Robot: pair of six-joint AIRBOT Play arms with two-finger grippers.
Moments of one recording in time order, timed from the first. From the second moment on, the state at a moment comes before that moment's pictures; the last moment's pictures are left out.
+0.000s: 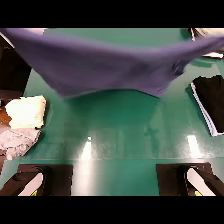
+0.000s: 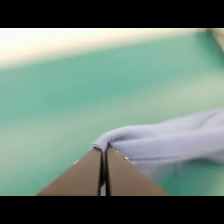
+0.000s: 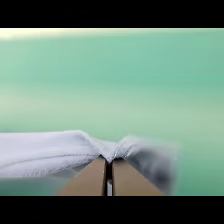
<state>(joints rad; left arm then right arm) 0.06 -0.89 1.86 1.11 -1.19 -1.36 -0.37 -0.87 1.61 -0.87 1.13 1.24</state>
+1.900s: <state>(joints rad) 0.06 -1.50 1.28 0.68 -0.66 -1.03 -0.22 -1.56 1.57 -1.28 0.88 1.46</state>
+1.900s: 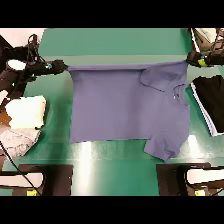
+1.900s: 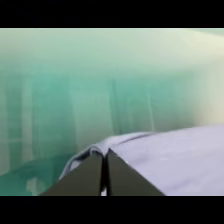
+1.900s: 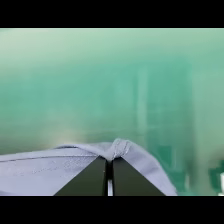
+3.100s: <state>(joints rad) 0.10 -1.46 1.17 0.95 -1.22 -1.15 -0.27 -1.36 1.24 -1.38 1.28 1.40</state>
